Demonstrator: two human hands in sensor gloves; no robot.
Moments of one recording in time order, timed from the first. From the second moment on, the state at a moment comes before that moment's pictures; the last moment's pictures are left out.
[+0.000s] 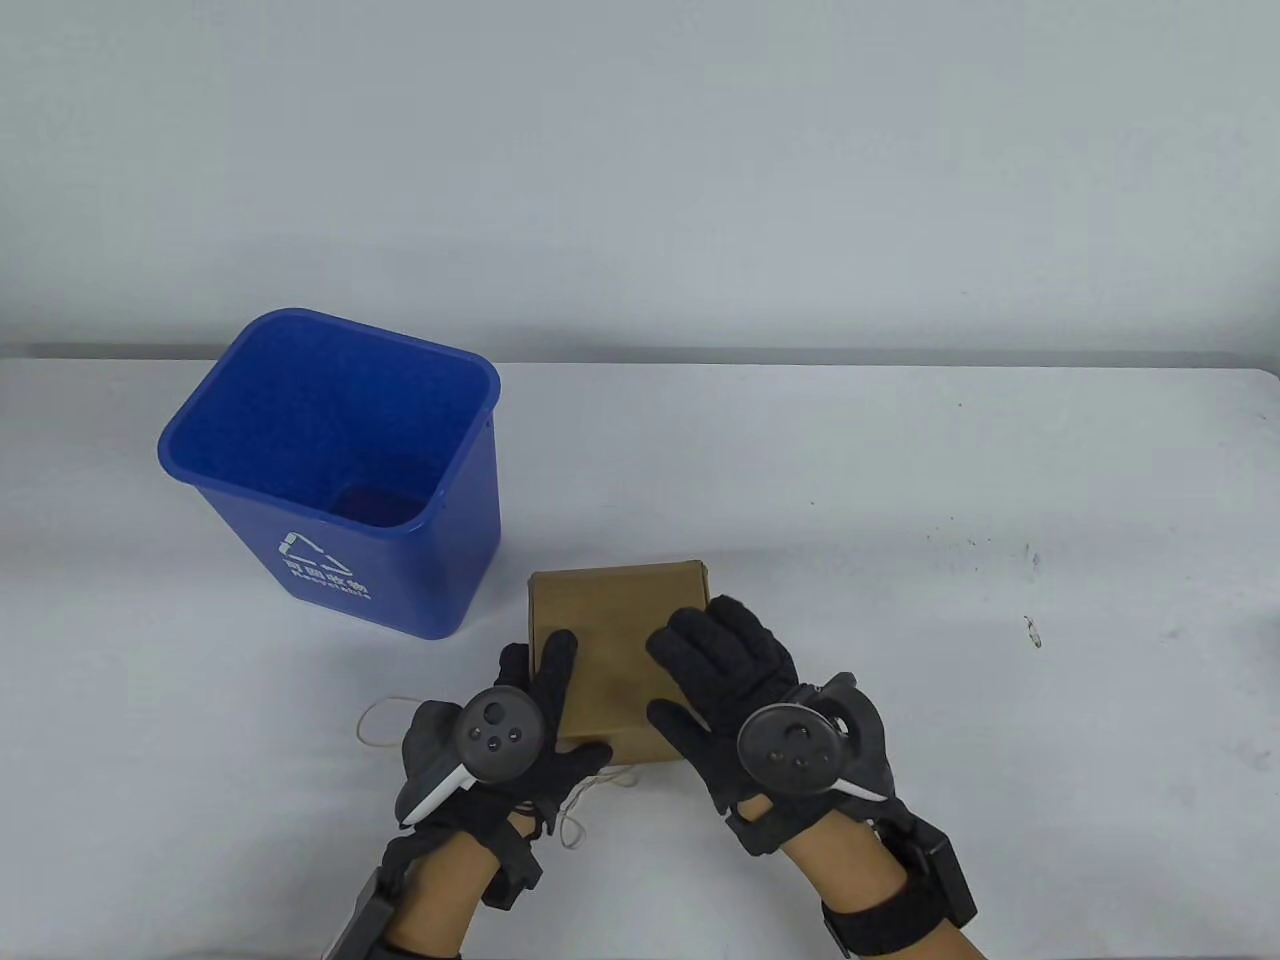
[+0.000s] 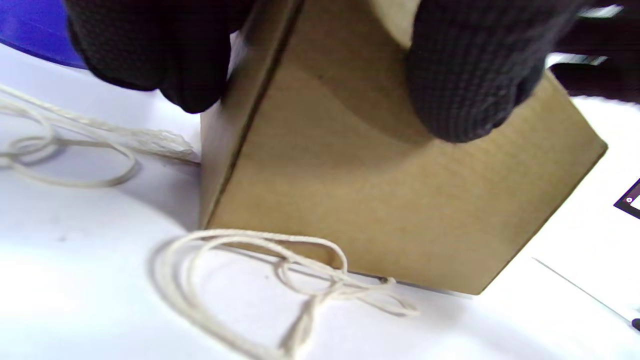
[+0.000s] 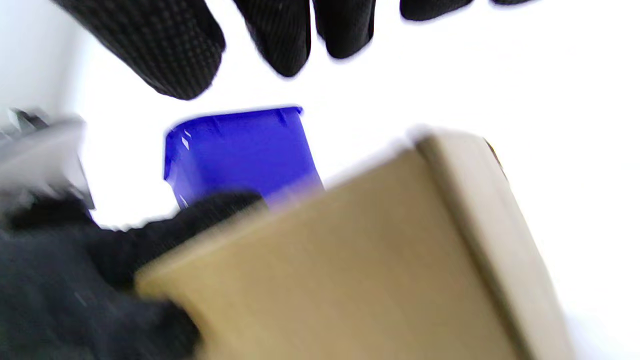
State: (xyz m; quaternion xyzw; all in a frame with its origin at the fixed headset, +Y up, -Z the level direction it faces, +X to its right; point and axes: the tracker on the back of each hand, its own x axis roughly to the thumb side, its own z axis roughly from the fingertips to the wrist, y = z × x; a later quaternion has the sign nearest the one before) left_hand -0.146 -0.736 -0.254 -0.05 -0.13 0.23 0.96; right_hand 0.091 -0.690 -0.273 0.30 -0.08 0.92 0.25
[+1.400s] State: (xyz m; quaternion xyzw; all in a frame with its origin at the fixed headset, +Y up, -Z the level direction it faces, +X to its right) left_hand -0.194 -0.763 -0.276 -0.19 0.02 0.13 0.97; right_hand 0.111 -0.740 -0.293 0.29 0.10 0.90 0.32
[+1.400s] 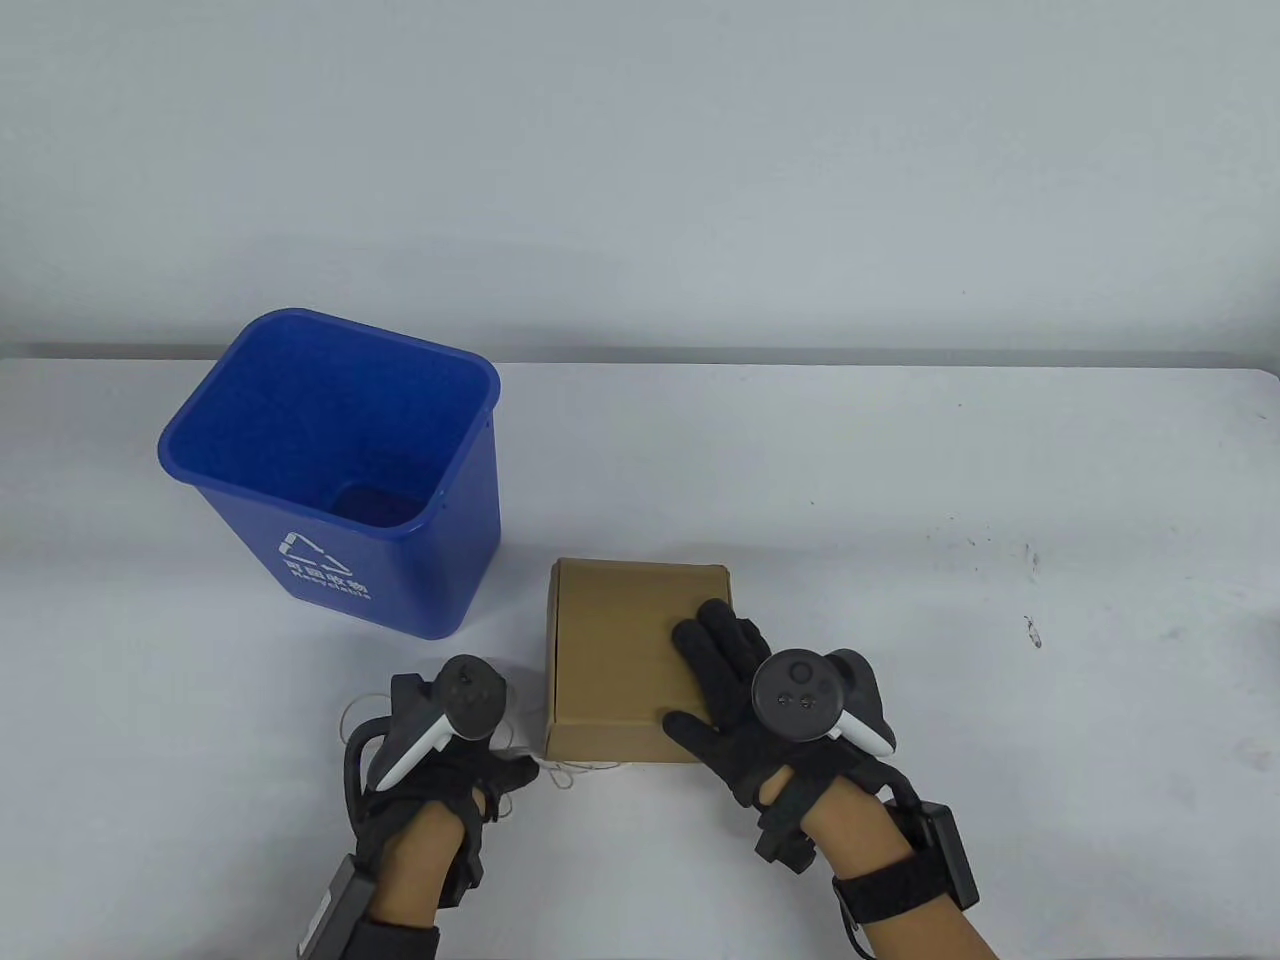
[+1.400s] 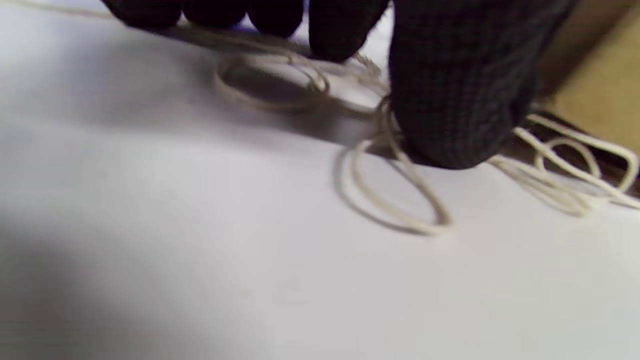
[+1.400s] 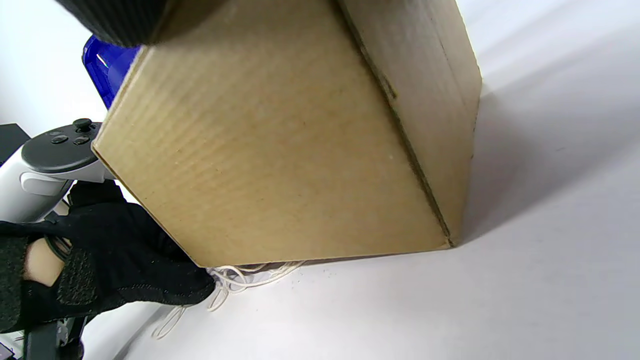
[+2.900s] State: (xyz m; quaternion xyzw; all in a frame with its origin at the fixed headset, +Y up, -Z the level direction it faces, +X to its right) left_hand -0.241 -0.691 -0.248 0.09 0.02 0.26 0.96; right_hand 0.111 -0.739 -0.295 0.29 0.11 0.89 0.34
